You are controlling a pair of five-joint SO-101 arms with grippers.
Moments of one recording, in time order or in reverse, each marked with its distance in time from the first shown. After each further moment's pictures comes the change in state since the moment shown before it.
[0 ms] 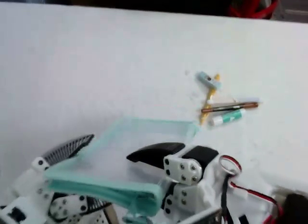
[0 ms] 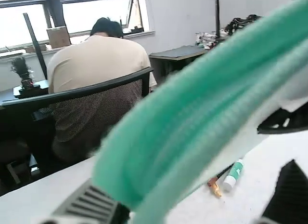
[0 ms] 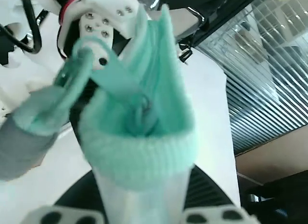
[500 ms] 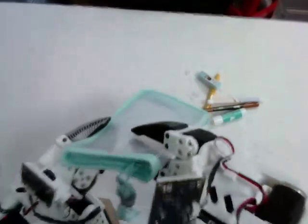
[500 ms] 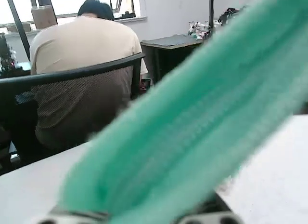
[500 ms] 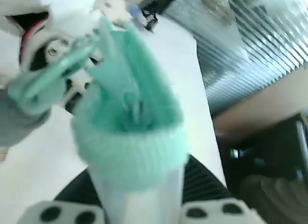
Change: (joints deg) left arm 1.8 0.0 16.6 -13.6 0.0; right arm 10.6 -0.1 10.5 -7.0 -0.8
